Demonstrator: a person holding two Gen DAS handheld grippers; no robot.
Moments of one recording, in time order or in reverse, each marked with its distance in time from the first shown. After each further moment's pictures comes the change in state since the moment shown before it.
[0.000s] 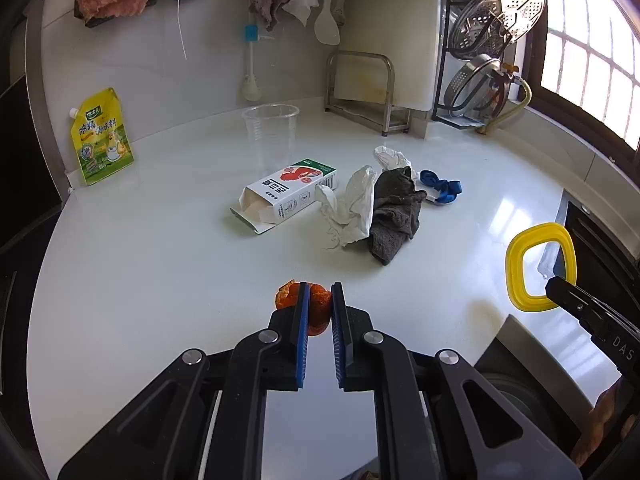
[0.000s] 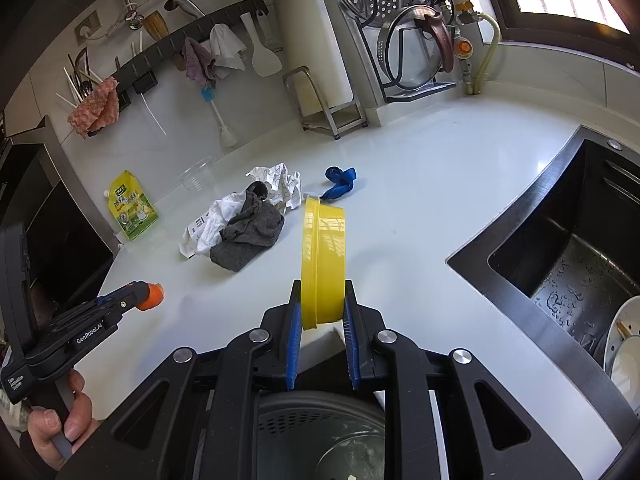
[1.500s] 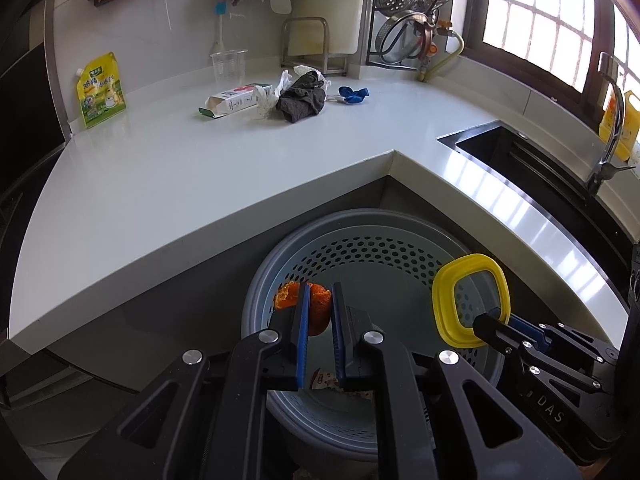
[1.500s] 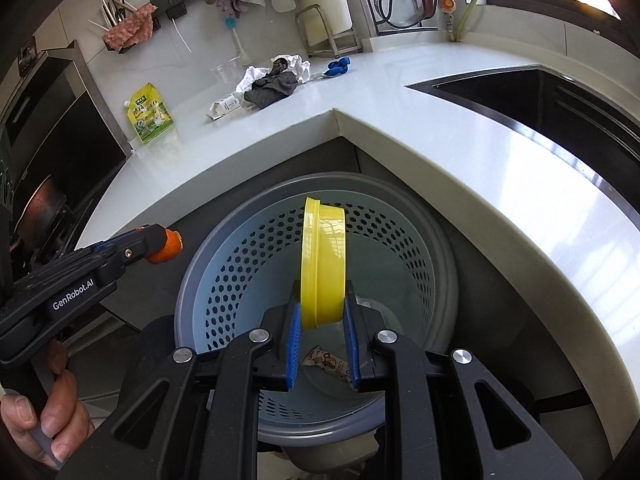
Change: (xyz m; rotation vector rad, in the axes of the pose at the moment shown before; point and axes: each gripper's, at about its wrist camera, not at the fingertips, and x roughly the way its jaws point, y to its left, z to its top) left arm -0.092 -0.059 -0.143 0.032 0.093 -0.091; right arm -0.098 0.009 -0.161 -0.064 0.174 -0.048
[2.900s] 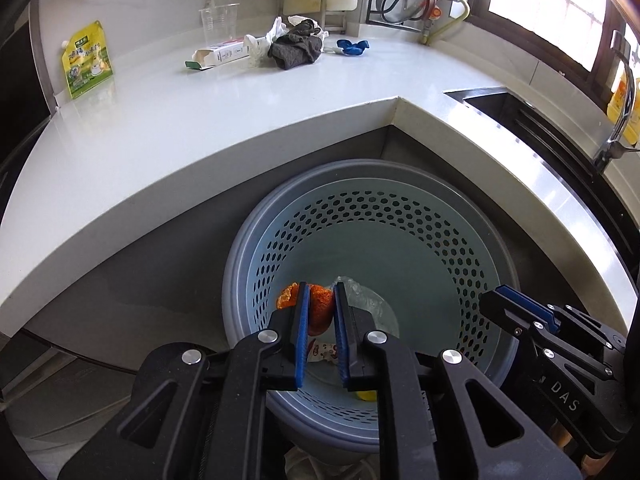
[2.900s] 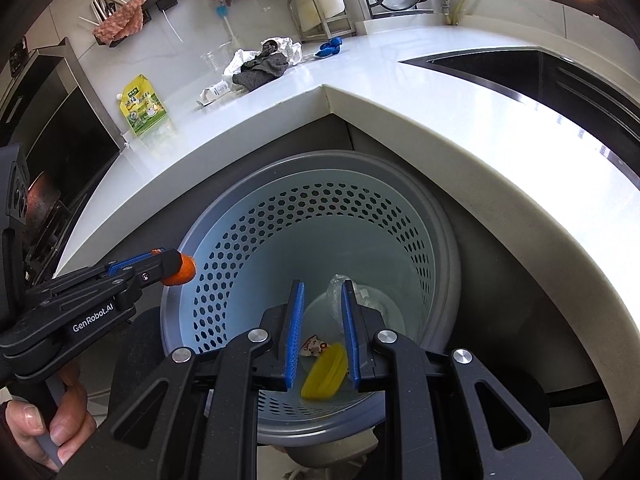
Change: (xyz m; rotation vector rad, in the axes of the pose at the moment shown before) left arm 0.032 -0.001 -0.017 -0.001 0.126 -0.016; right arm 0.016 -0.011 -0.005 0.016 0.039 0.003
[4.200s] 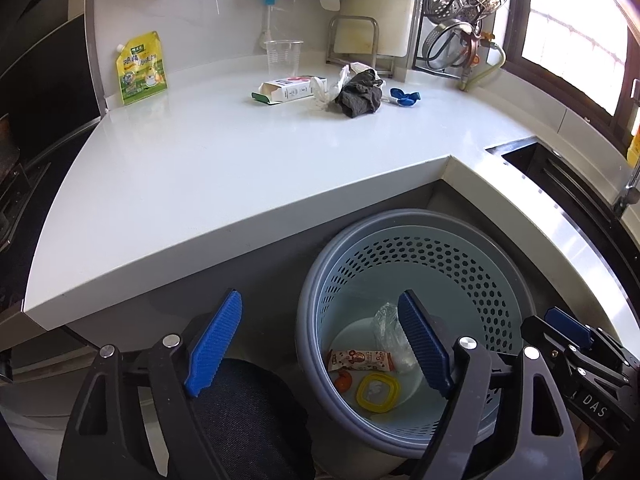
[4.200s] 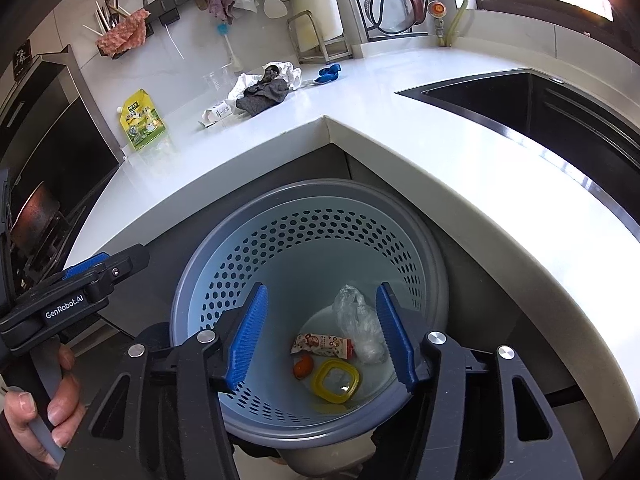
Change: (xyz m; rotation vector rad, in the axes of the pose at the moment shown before) left arm -0.038 0.042 0.001 -0.098 -0.128 0.089; right arm -0.019 0.012 0.008 -0.007 -0.063 -0.036
